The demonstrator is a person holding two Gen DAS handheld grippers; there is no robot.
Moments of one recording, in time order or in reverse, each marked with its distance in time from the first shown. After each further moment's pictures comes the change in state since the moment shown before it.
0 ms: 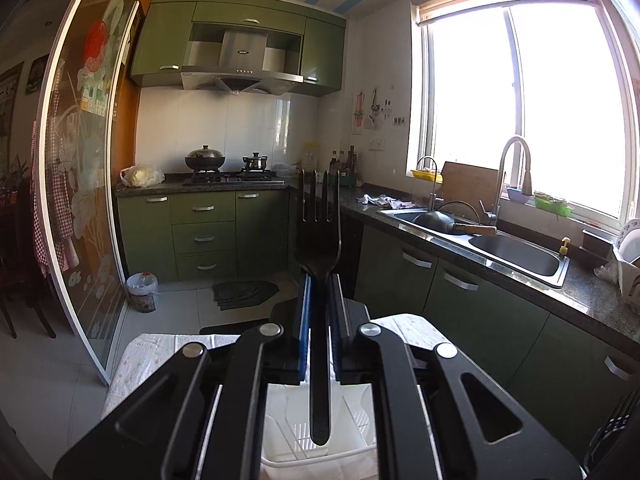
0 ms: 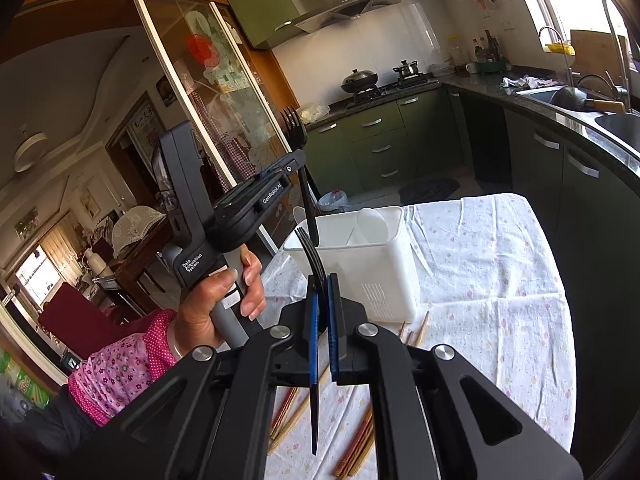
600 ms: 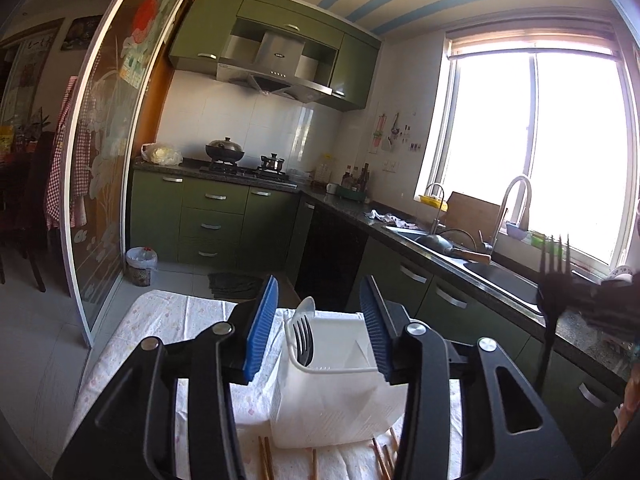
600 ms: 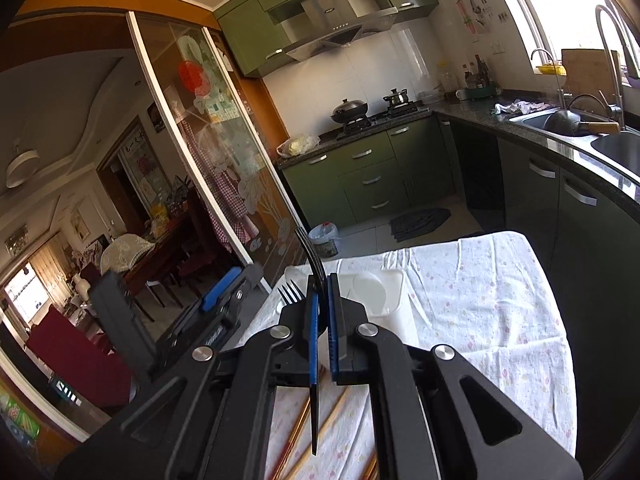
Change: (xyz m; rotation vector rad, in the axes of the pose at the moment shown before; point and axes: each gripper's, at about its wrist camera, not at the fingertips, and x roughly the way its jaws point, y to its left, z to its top) left arm -0.069 0.039 -0.053 -0.162 -0.082 0.011; right arm 0.021 0.006 0.052 0.024 -0.168 -0.064
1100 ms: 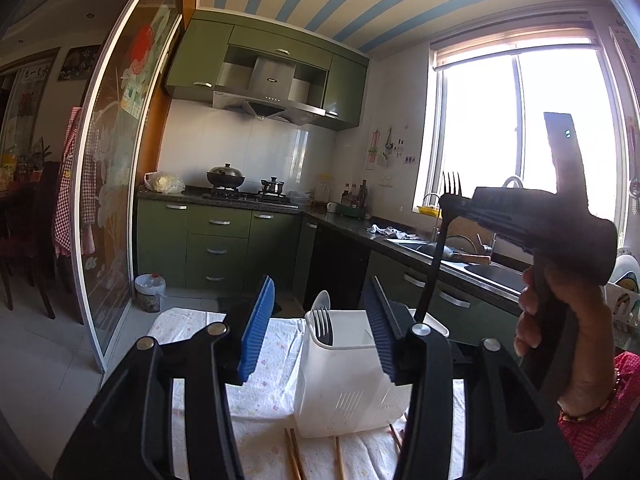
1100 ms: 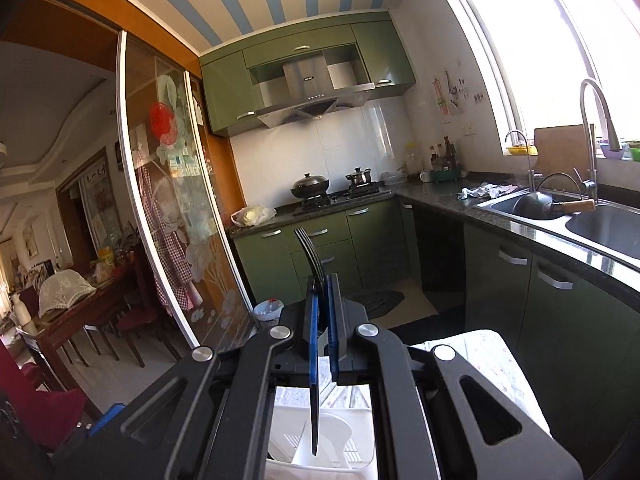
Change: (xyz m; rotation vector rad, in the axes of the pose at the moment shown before) left arm -0.039 0.008 -0.009 0.071 -0.063 0.000; right arm 0.084 0.011 0.045 -0.111 -0.222 -0.184
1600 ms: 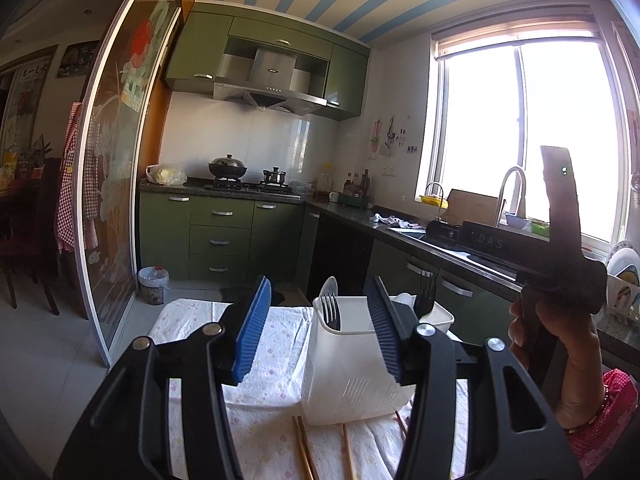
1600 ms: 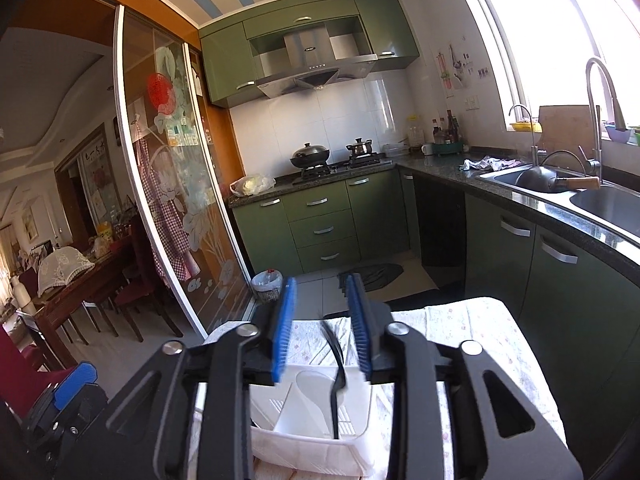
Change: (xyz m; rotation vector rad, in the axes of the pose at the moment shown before) left arm -0.003 0.003 -0.003 0.006 0.049 0.002; right arm 0.009 -0.012 -0.040 -0.014 0.074 0.017
